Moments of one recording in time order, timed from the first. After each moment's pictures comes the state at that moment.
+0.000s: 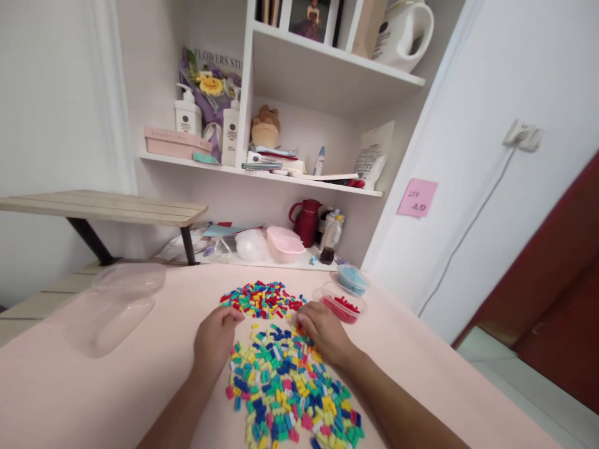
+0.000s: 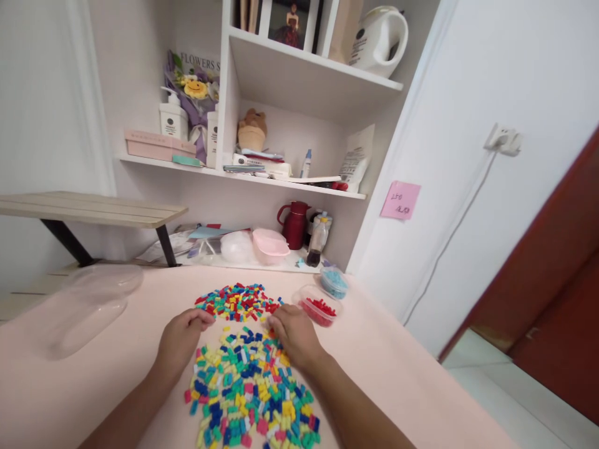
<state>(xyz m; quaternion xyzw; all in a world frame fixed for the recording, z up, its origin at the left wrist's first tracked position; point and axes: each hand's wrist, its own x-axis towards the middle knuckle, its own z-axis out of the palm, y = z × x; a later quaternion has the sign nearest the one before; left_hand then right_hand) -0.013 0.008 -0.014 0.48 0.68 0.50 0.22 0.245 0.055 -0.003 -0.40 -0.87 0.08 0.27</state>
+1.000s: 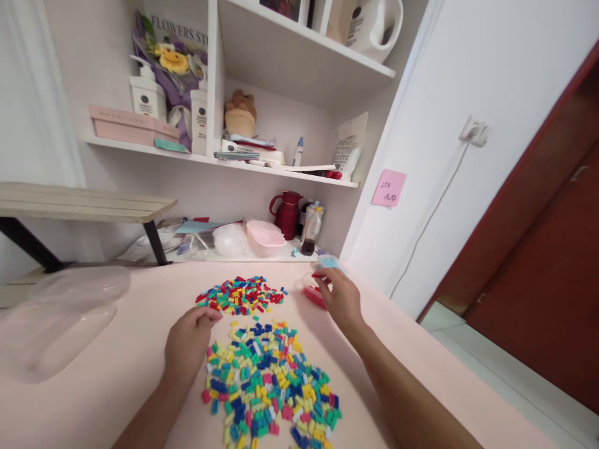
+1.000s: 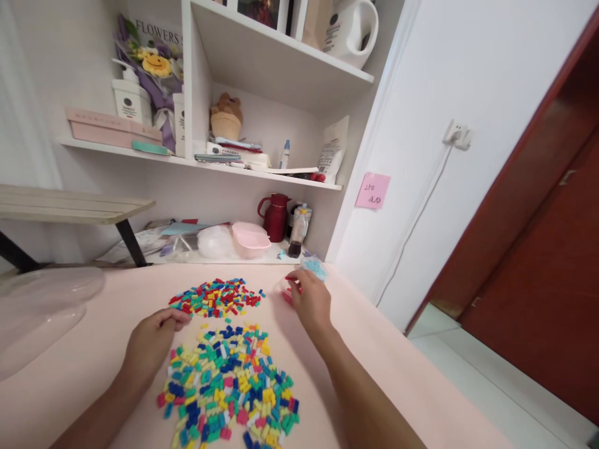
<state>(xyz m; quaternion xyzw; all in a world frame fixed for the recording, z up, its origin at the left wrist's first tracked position) -0.015 0.011 -0.013 0.48 0.70 0.48 0.22 0.296 0.068 0.029 -0.53 -0.72 -0.07 0.44</state>
